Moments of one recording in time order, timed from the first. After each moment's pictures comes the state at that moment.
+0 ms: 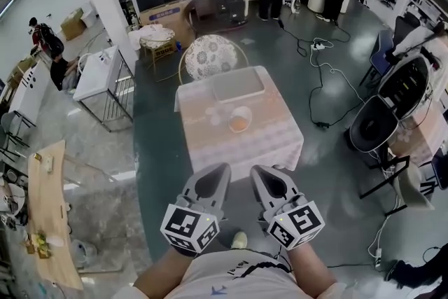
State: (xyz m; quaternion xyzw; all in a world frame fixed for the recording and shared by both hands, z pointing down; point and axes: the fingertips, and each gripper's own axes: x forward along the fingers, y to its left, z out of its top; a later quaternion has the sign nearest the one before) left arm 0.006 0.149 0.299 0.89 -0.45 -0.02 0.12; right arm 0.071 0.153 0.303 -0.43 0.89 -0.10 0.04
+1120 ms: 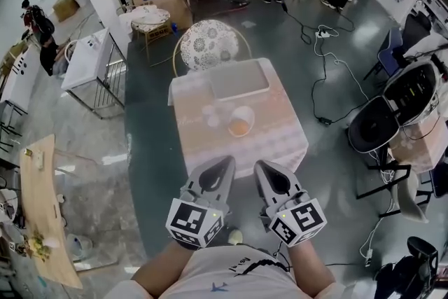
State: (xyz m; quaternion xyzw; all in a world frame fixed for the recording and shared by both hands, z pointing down) left arm 0.003 0.030 0.335 0.89 -0.45 0.00 0.13; right arm 0.067 0.038 0.342 -0.45 0.88 -0.13 0.01
